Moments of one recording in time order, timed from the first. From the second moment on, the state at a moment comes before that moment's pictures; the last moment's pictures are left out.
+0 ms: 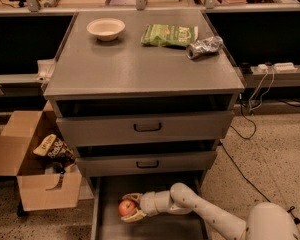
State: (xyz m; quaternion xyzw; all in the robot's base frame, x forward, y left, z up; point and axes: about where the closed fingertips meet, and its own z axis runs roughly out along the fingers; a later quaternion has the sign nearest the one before) arm 0.507 0.085 0.248 -0.56 0.60 0.40 0.40
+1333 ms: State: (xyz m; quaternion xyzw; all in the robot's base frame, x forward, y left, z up) arm 0.486 0.071 0.372 -0.55 0.51 0.42 0.51
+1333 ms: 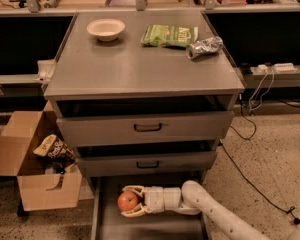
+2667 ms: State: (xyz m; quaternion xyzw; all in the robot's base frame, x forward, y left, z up) arm 0.467 0.085 0.483 -0.56 0.43 0.43 0.56
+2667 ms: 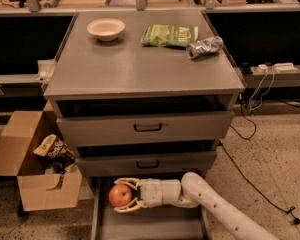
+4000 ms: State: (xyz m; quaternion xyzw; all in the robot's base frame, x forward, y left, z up) arm 0.454 0.063 0.643 -0.58 0.40 0.39 0.59
